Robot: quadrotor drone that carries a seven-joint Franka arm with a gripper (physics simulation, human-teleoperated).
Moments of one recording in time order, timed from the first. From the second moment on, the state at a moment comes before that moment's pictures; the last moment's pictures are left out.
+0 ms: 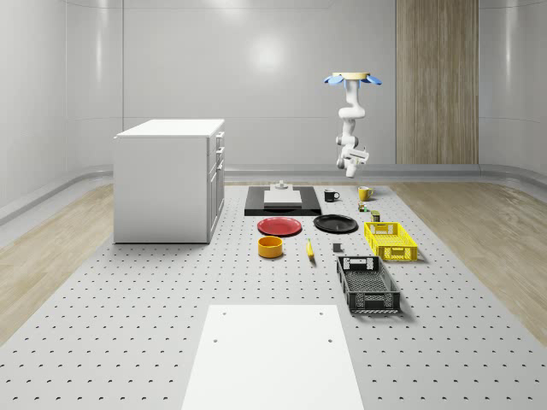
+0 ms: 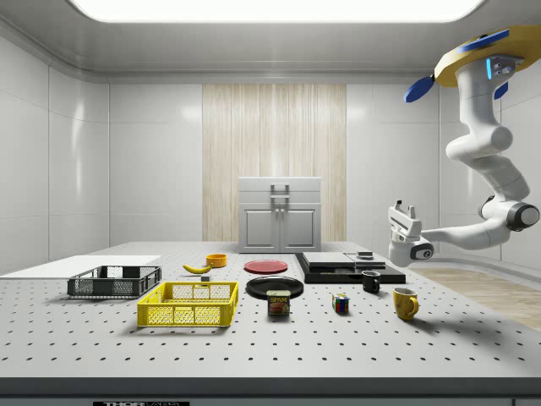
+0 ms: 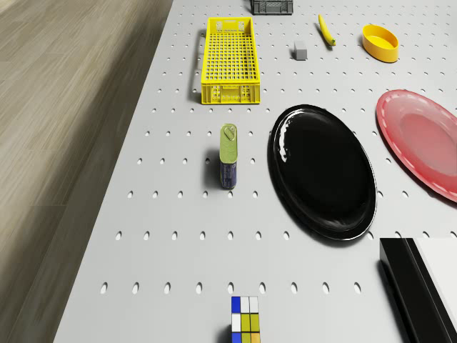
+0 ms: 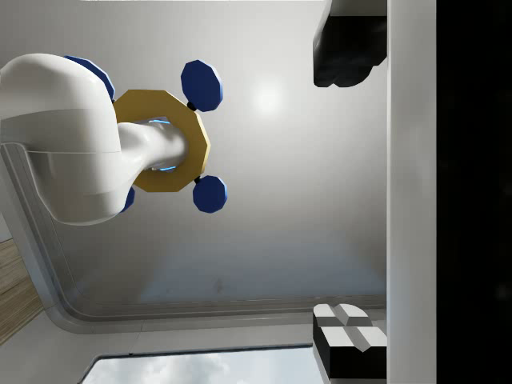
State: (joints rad) arm -0.06 -0.73 0.18 -2.08 -0.24 1.40 0.81
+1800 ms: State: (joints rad) arm -1.03 -1.07 1.26 -2.90 -1.98 1.17 1.57
